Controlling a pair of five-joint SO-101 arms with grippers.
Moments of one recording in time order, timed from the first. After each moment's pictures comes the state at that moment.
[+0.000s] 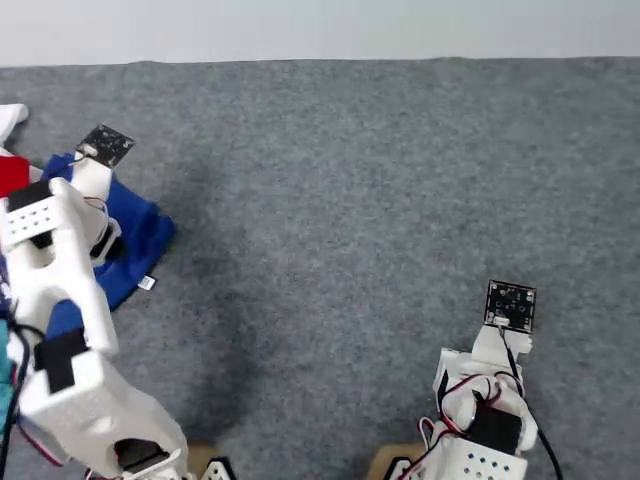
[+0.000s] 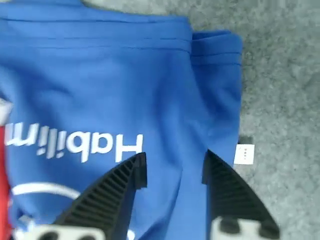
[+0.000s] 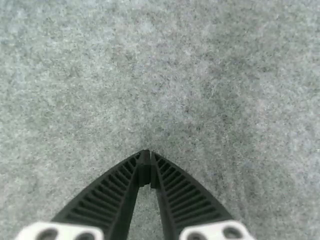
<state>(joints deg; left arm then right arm) -28.5 15.3 4.4 69.7 -41.9 15.0 -103.1 95.6 74.7 3.9</state>
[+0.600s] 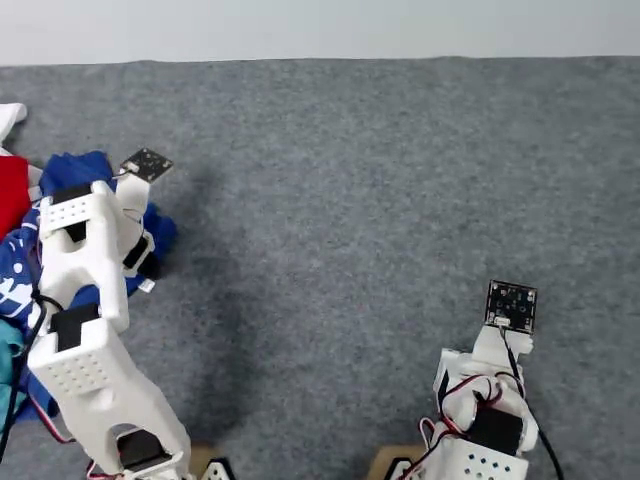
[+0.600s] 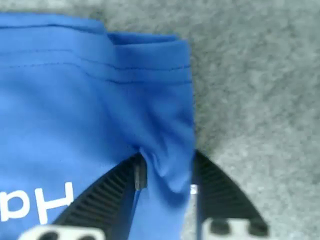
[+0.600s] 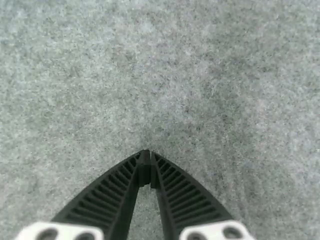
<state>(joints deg) -23.2 26.6 2.9 69.7 -40.5 15.0 -103.1 95.6 74.7 3.9</state>
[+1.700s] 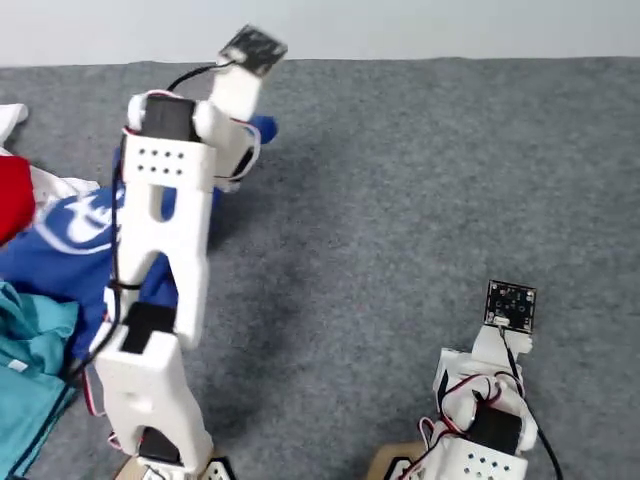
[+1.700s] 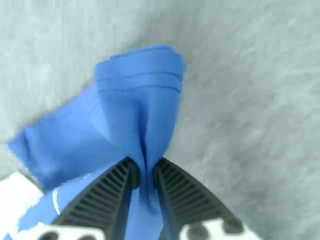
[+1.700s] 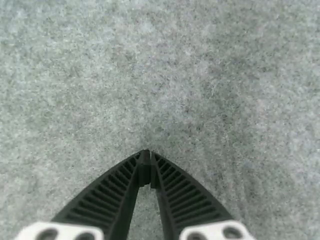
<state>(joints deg) 7.2 22.0 -43.5 99.1 -16.1 15.0 -103.1 95.6 74.7 3.9</state>
